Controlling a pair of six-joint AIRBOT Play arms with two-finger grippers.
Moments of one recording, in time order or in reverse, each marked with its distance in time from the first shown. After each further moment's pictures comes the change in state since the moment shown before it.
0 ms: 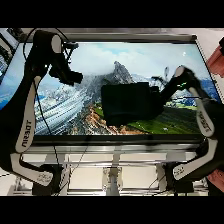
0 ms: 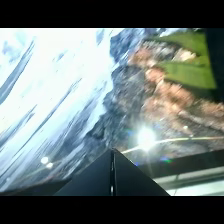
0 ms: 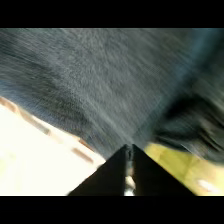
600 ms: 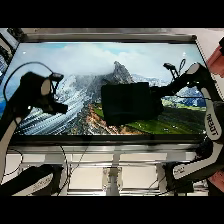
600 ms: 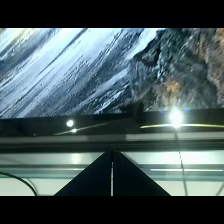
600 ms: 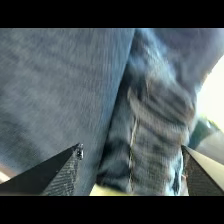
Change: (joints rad) left arm 0.002 0.491 -0.787 0.156 0.190 -0.103; right arm -0.044 0.015 -0.017 0.019 -0.258 -0.111
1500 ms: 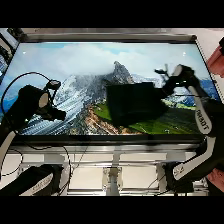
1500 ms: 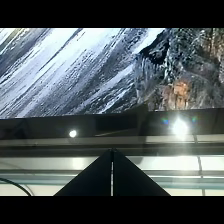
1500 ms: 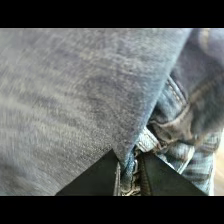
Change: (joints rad) left arm 0.000 0.098 -0.142 0.023 0.091 -0.016; right arm 0.000 -0.087 0.071 -0.247 0.041 0.192
